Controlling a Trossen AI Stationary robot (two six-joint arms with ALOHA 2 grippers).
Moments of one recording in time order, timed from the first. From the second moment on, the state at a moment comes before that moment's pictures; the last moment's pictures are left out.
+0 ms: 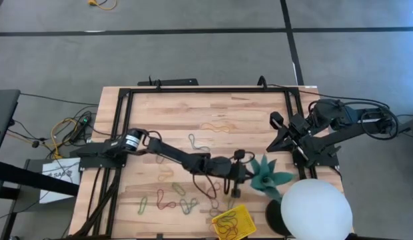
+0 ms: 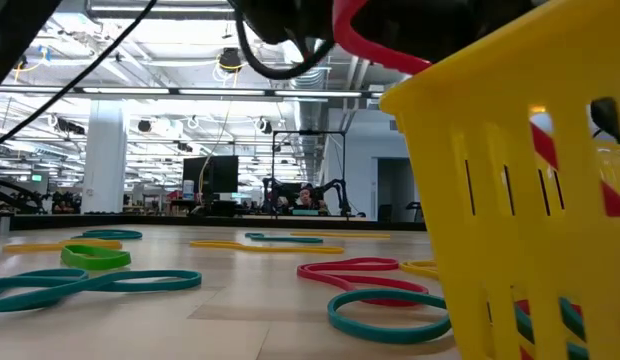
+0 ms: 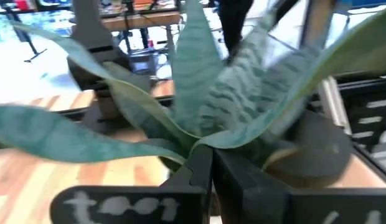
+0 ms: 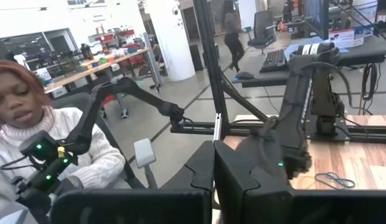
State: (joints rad) left arm -0.22 2.24 1.60 0.47 -0.10 0.07; right arm 0.19 0.77 1.01 -0.31 -0.33 0.17
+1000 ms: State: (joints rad) left arm -0.24 1.66 1.56 -0.39 -0.22 0.17; right arm 0.18 0.90 1.01 -0.30 -0.33 0.18
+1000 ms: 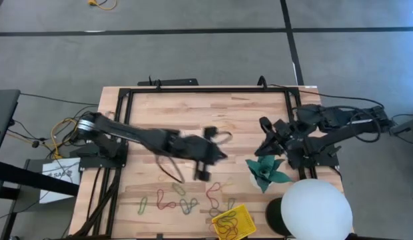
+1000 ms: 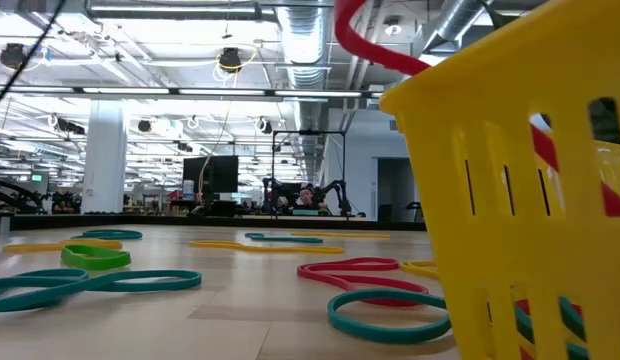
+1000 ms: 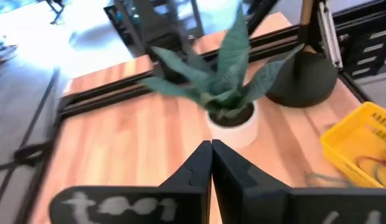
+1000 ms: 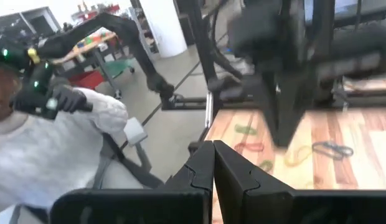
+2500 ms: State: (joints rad) left arm -0.77 1.16 1.56 -1.48 -1.10 -0.57; right arm -0.07 1.65 1.10 -0.16 -0.06 0.22
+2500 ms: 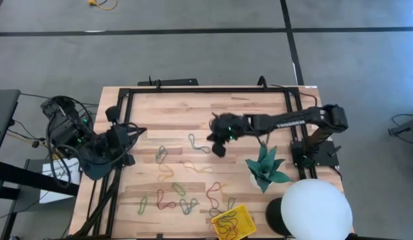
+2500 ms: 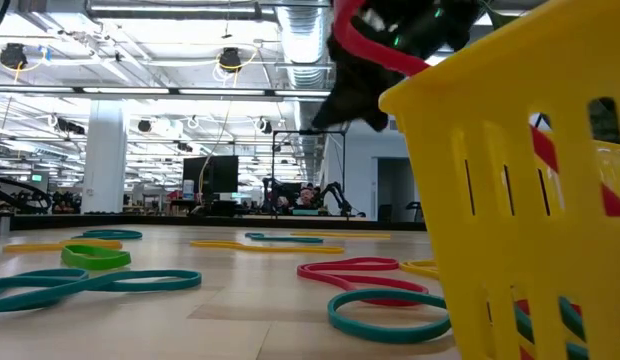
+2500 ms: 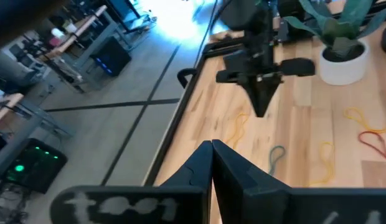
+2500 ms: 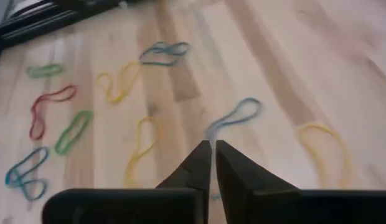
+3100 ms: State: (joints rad) left arm -0.77 1.16 1.56 -1.57 -1.12 -0.67; right arm -0.29 1.82 1.19 -0.51 -0.02 0.18
